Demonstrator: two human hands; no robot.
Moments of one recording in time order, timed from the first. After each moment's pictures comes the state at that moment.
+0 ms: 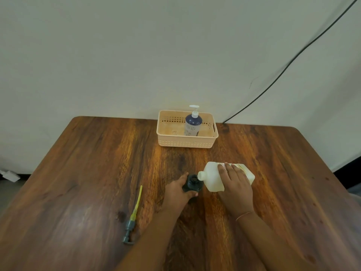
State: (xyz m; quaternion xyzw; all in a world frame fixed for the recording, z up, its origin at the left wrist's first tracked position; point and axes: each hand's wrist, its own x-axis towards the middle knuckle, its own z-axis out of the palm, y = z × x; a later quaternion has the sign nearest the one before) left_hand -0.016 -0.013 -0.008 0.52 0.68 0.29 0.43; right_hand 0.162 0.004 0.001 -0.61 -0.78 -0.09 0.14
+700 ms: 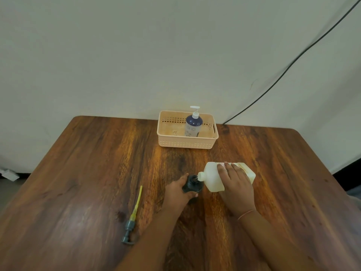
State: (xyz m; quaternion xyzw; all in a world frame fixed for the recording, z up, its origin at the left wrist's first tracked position) left_hand -0.016 -0.013 -0.006 0.52 0.68 0.29 0.42; right_hand 0.162 0.006 0.012 -0.59 -0.79 -0.11 0.12
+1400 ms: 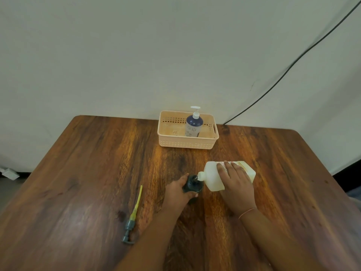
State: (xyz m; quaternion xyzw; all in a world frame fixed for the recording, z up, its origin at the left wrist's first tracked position) left_hand -0.016 -0.013 -0.010 0.53 0.68 0.29 0.42; right_hand 0.163 0.008 0.015 -0.58 -0.80 -0.12 0.11
